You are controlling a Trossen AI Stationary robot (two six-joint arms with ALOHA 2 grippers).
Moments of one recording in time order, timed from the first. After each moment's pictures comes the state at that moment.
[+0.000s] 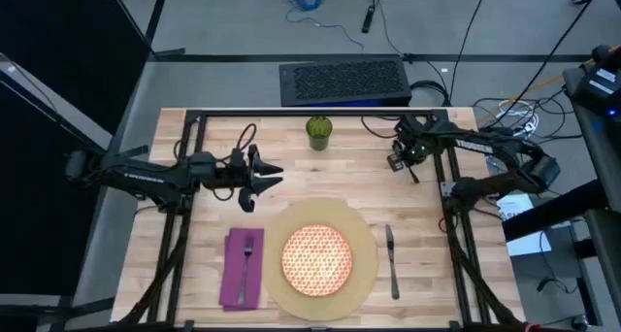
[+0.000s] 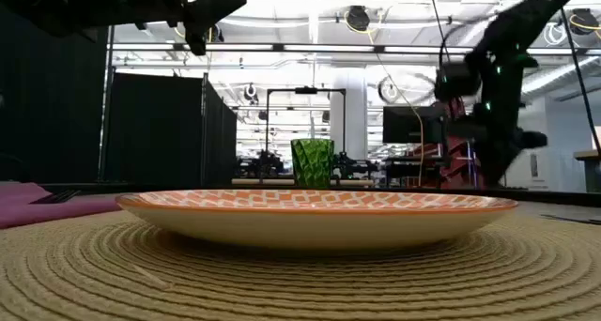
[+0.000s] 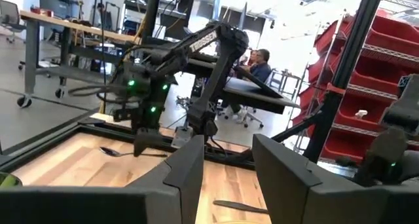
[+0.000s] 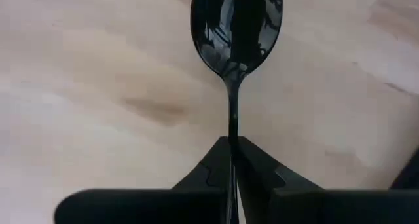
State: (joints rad) left arm 0.05 1.03 0.40 0.77 0.06 -0.23; right arm -0.73 1.23 0.69 -0.84 -0.01 0.42
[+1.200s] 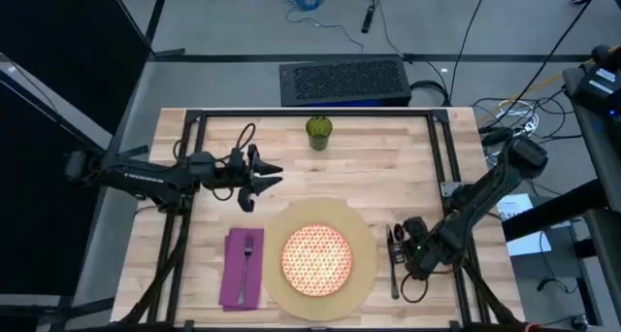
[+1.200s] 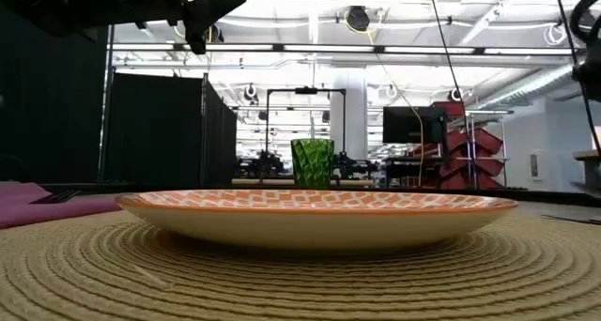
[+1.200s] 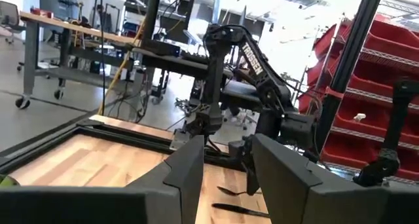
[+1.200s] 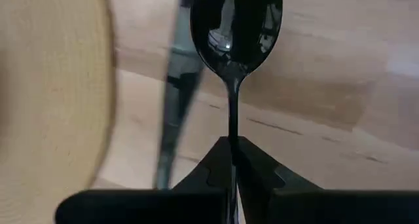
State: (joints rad) left arm 0.05 1.03 0.40 0.78 0.06 -0.24; right arm 0.80 1.40 0.71 -0.74 0.12 2.16
